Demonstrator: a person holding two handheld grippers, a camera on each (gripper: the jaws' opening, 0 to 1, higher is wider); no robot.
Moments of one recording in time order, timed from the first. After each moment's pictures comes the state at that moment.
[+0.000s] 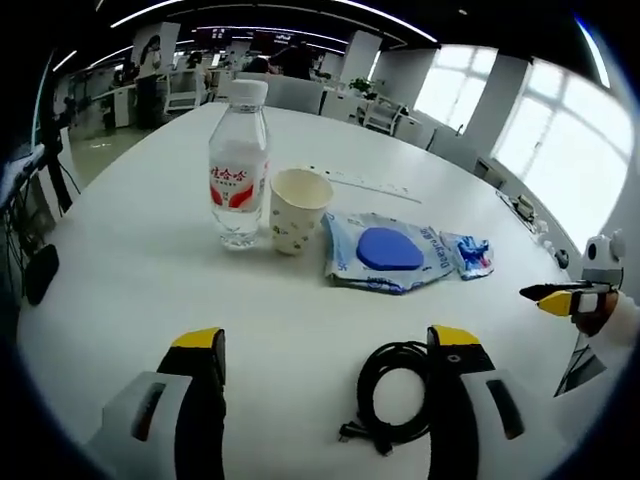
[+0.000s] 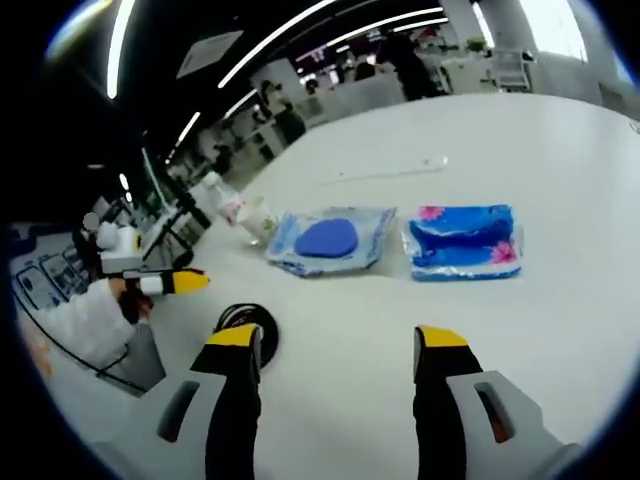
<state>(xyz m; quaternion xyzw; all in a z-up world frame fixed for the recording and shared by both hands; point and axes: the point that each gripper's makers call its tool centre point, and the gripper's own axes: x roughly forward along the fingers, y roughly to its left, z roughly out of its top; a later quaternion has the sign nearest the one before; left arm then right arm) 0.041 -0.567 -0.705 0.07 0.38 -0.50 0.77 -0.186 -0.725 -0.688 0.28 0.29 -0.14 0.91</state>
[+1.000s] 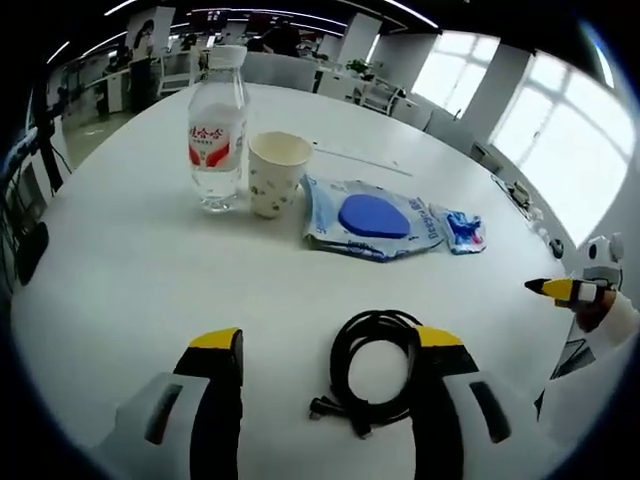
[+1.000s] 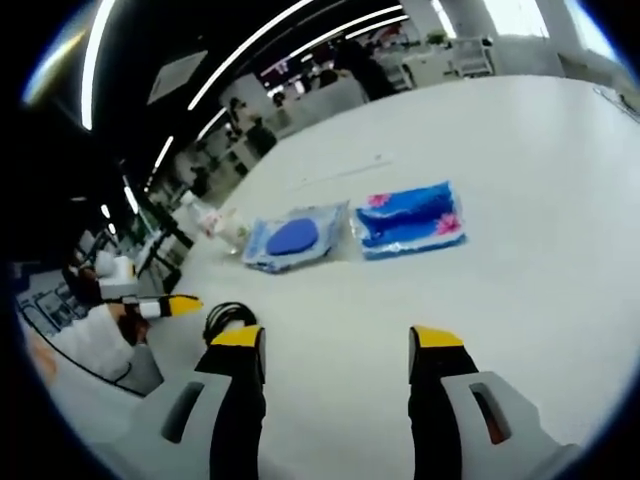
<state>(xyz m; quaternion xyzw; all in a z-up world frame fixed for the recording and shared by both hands) 0.011 -0.570 -0.732 0.09 0.42 -0.51 0.74 -0.227 -0.739 -0.690 0.32 0.27 -0.19 0.89</state>
